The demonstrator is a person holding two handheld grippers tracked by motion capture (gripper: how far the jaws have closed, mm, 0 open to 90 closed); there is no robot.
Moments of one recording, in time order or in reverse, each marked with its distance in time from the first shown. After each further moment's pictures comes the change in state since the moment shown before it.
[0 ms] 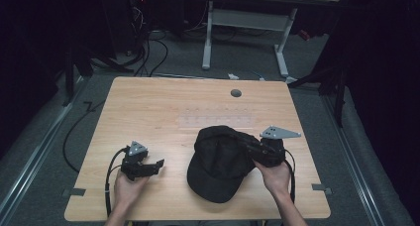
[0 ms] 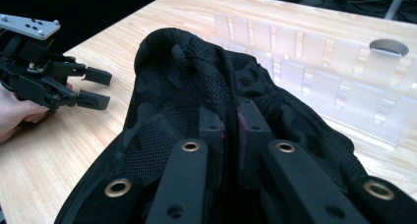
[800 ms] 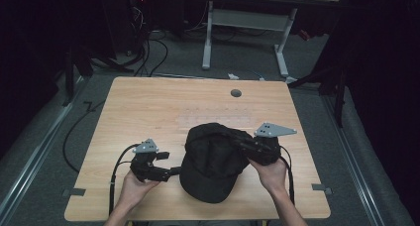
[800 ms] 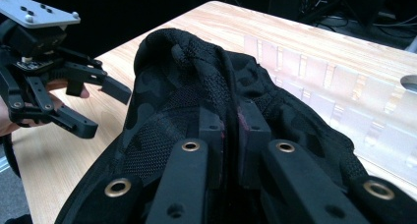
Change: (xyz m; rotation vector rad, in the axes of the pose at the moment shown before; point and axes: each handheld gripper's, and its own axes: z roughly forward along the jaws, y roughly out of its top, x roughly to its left) left arm -0.042 0.037 -0.022 -0.011 -0.379 0.107; right arm 0.016 0.018 0.001 -0.035 0.077 -0.075
